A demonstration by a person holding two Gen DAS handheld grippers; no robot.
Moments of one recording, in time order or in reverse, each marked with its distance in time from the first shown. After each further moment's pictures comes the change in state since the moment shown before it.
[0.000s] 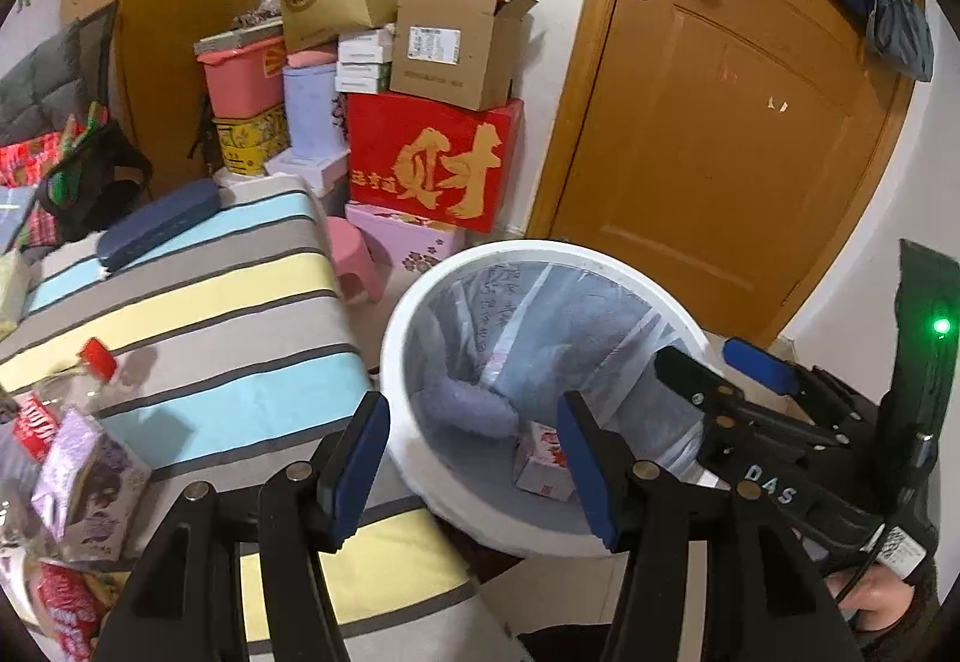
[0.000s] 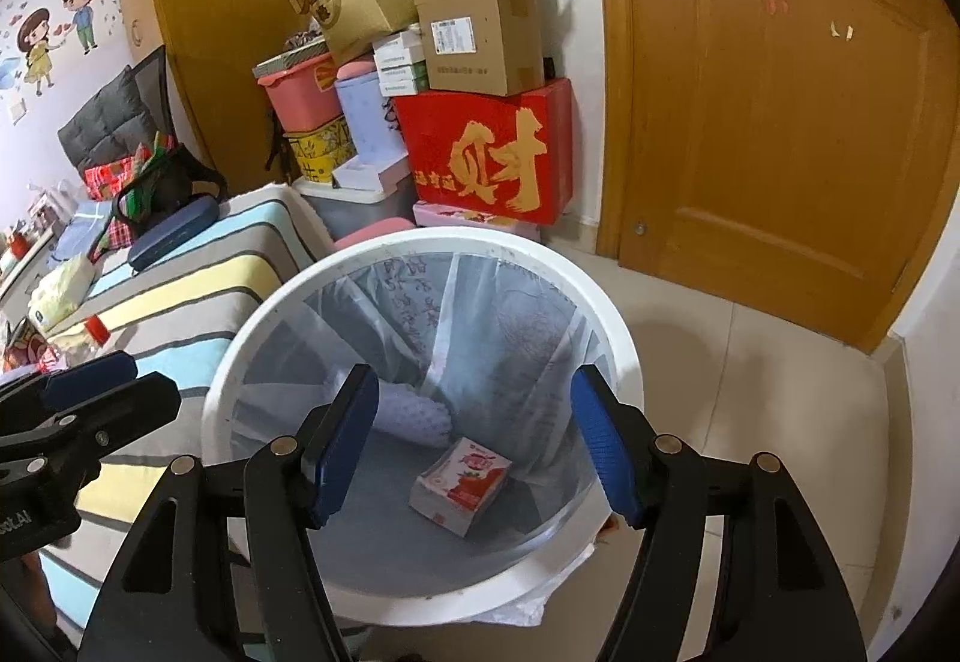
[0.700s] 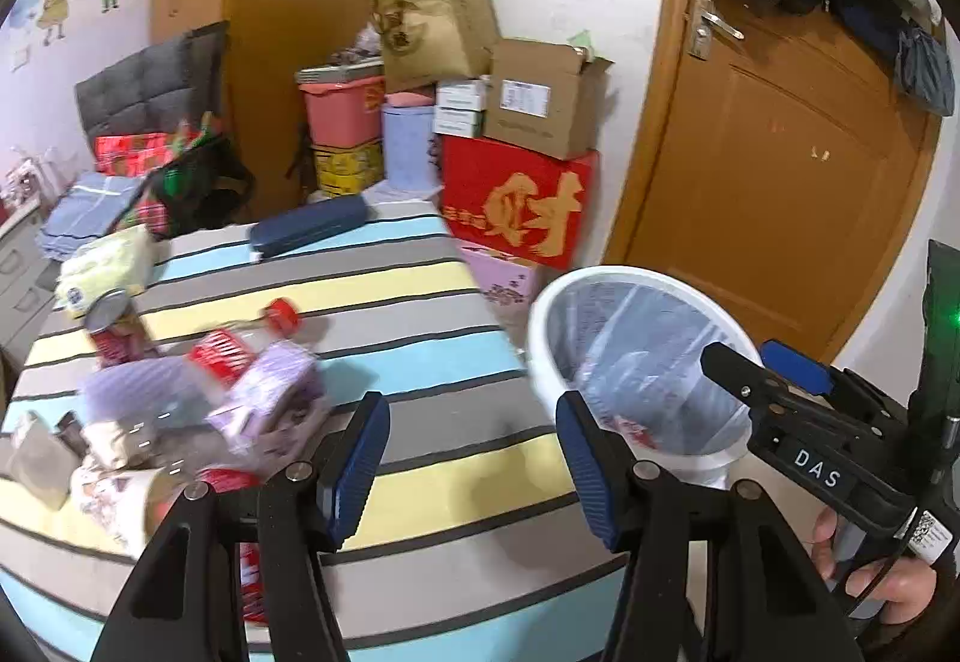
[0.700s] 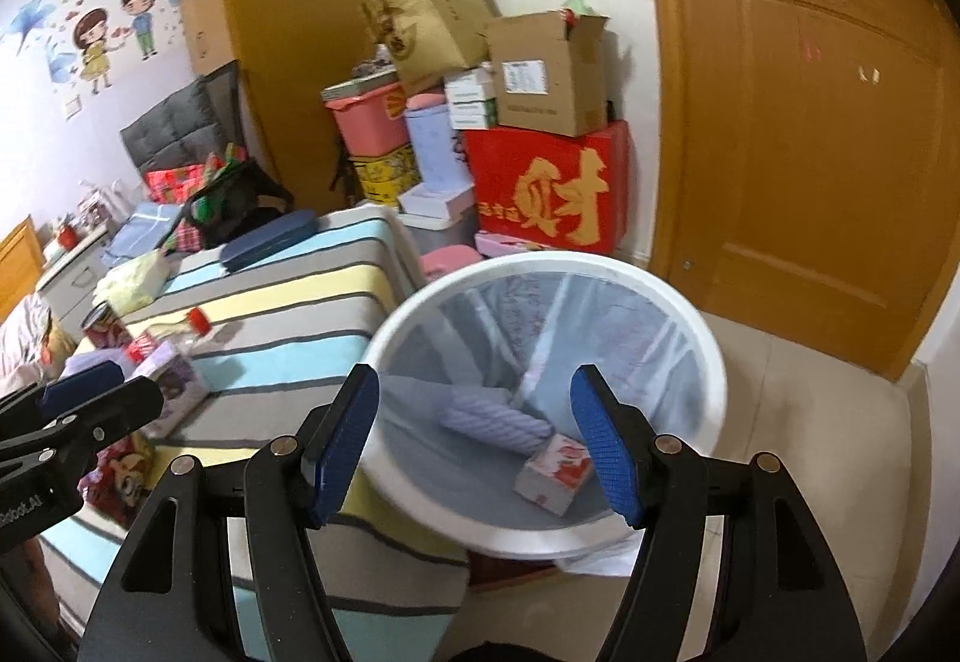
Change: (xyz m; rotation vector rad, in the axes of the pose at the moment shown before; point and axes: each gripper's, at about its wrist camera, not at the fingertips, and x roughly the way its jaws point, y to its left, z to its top) left arm -0.098 0.058 -0.045 -0.076 -0.119 0.156; right arm -0.036 0.059 -0.014 -0.055 -0.084 0.097
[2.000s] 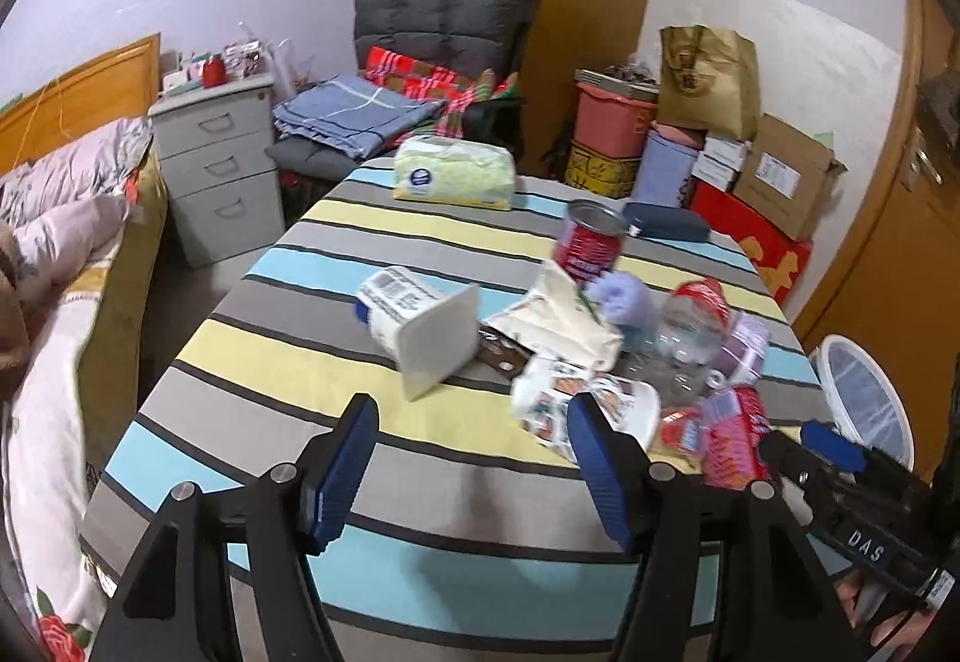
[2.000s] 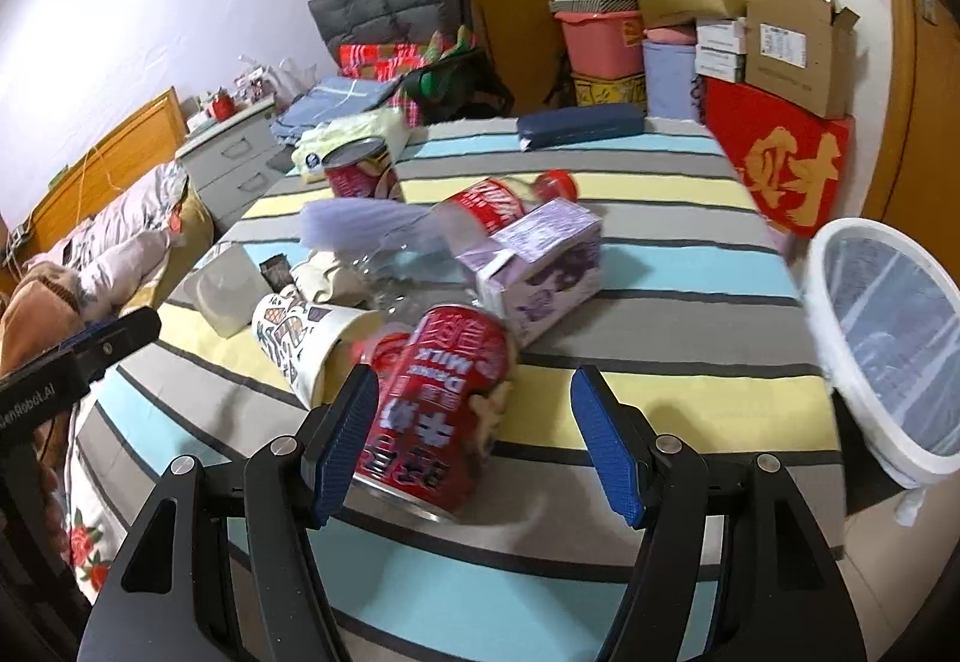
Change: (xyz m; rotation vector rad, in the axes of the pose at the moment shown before) left arm -0.100 0.254 -0.087 -0.362 -0.028 0.328; right arm 0.017 0.189 -0.050 -0.207 0.179 0.317
